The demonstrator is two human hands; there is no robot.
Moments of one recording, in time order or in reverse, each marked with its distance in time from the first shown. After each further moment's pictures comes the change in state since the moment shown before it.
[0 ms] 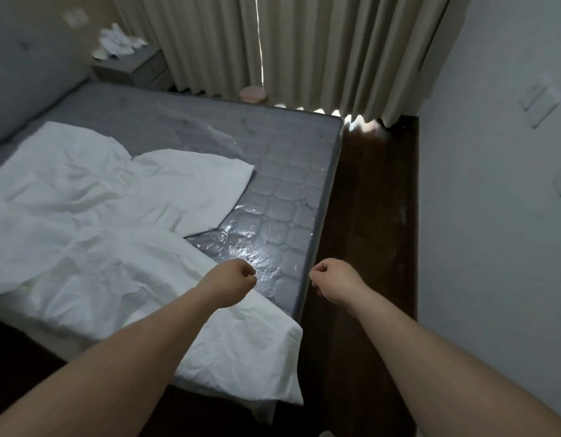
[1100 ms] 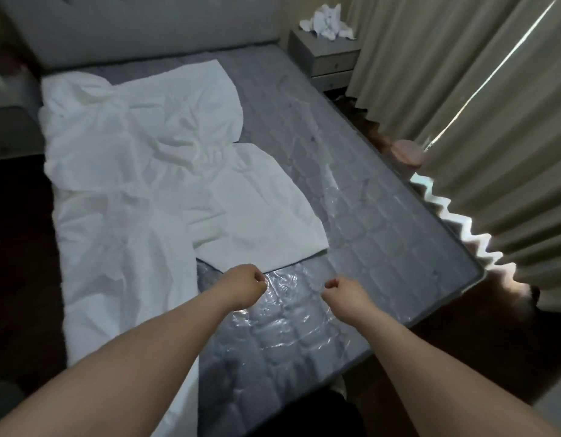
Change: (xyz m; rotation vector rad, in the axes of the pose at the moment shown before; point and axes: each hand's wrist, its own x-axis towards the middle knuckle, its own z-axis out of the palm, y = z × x) left_hand 0.324 0.004 -0.141 -0.425 0.214 -0.504; right_hand 0.448 -0.249 -0.064 -0.565 -0.372 -0.309
